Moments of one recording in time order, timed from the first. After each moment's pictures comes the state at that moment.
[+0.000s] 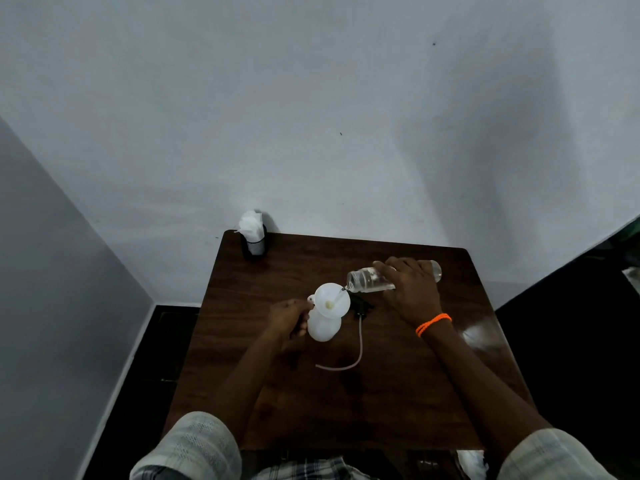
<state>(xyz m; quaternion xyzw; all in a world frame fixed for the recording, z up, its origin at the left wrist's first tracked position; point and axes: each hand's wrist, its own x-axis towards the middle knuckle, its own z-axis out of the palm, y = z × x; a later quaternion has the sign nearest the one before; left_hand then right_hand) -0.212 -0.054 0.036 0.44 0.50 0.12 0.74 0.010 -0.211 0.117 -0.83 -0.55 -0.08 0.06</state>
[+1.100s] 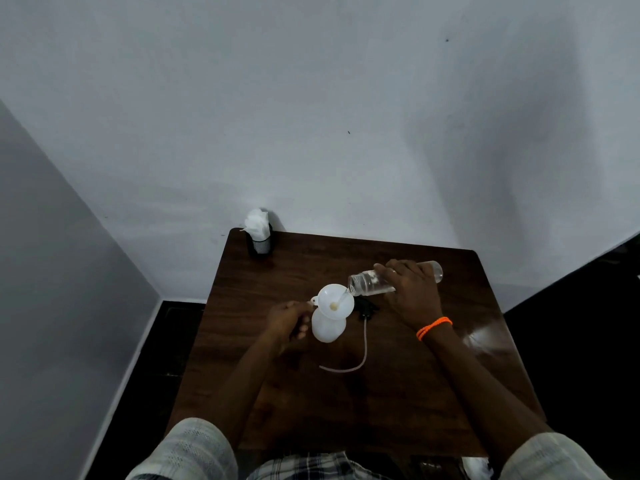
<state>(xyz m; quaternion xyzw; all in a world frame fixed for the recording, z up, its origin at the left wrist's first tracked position) -0.220 -0.050 0.028 0.42 0.52 0.12 0.73 0.009 -0.203 0.110 -0.83 -0.56 -0.06 0.06</state>
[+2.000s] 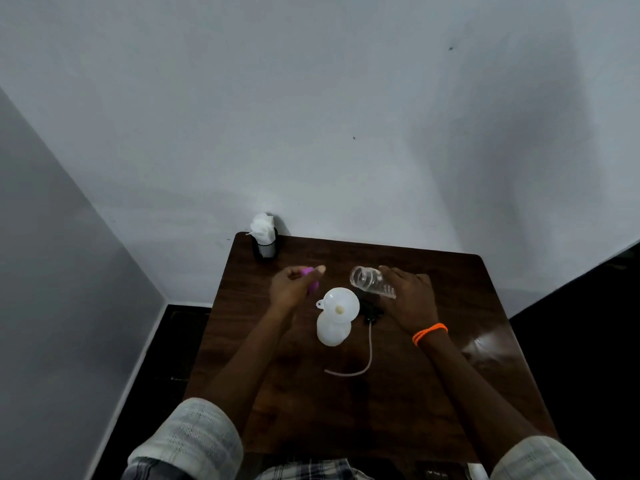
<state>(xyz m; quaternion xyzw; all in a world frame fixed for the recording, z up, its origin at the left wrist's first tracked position) -0.203 -0.024 0.086 0.49 0.47 0.27 0.68 0.003 -0.193 0.089 -0.84 -0.52 -0.07 0.15</state>
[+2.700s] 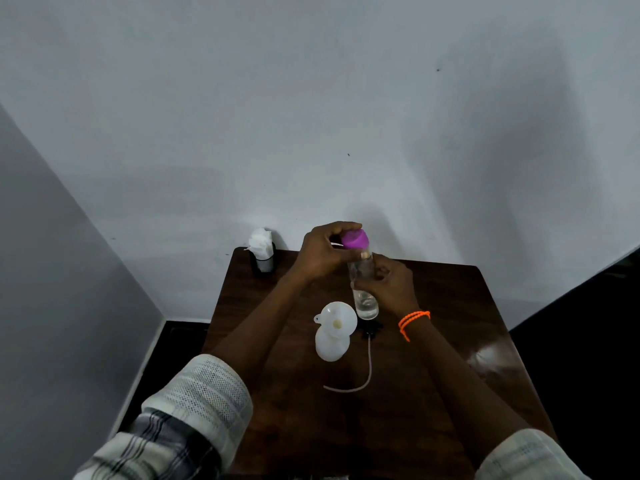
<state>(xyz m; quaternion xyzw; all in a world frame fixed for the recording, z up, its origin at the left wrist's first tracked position) -0.141 0.000 0.181 0.76 0.20 0.30 0.55 -0.026 -0.148 0.151 -0.77 -0.39 0.14 0.48</state>
